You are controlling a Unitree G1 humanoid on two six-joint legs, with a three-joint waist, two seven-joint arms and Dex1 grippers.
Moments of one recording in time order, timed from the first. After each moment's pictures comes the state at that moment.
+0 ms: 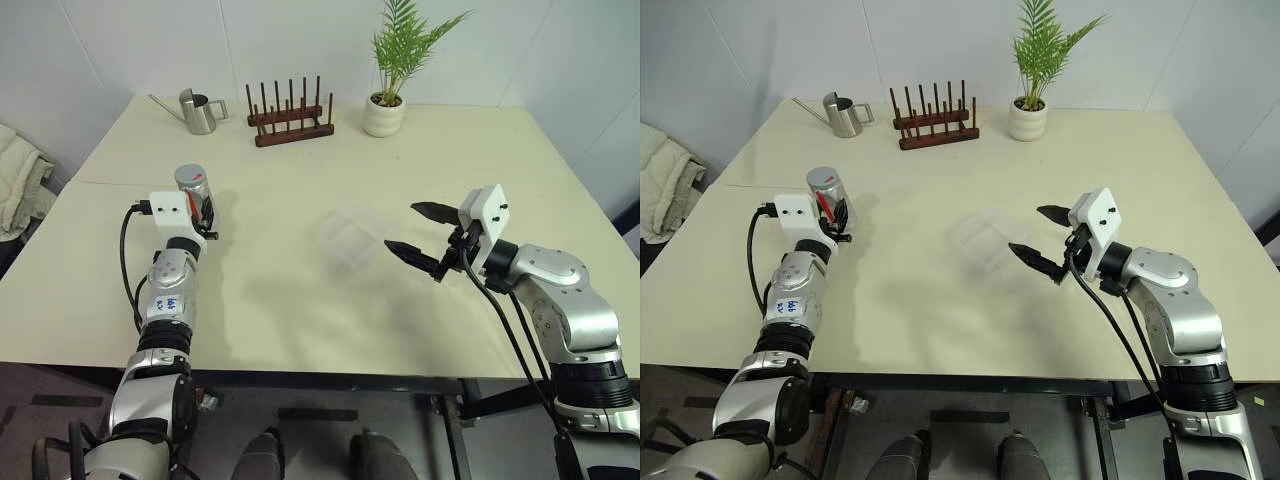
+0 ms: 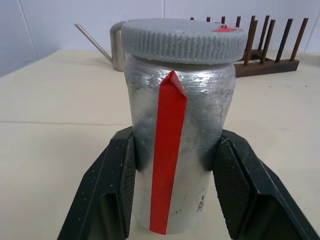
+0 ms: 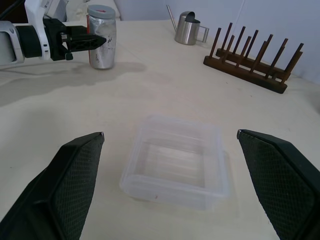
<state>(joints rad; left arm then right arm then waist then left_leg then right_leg) -0.79 0.34 0.27 0.81 -0.13 -0.20 -0.04 -0.51 -0.60 -0.08 -0.11 0.41 0.37 0.84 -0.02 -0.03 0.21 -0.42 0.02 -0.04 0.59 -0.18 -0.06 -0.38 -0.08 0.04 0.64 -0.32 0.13</state>
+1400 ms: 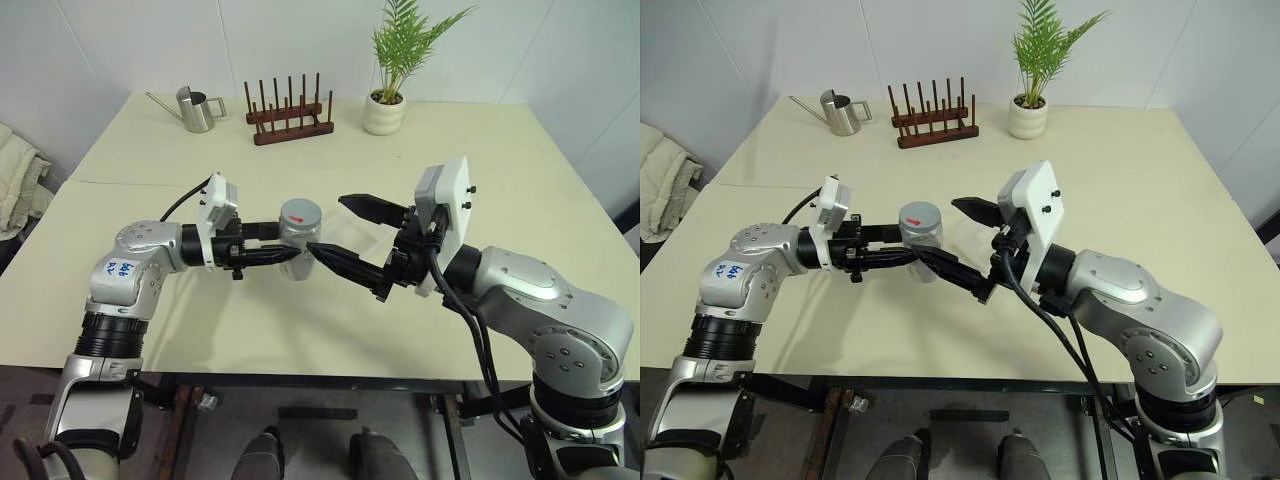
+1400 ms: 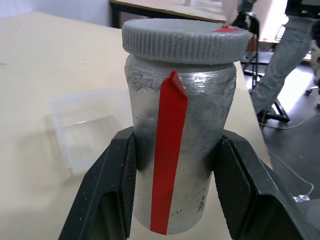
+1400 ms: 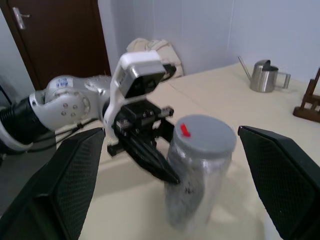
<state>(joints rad) -0.74 0.59 0.00 0.16 -0.49 0.46 -1.18 -0.63 -0.45 0.00 -0.69 0.91 0.93 0.30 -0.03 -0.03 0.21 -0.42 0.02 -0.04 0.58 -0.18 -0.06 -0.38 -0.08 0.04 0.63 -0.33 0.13</state>
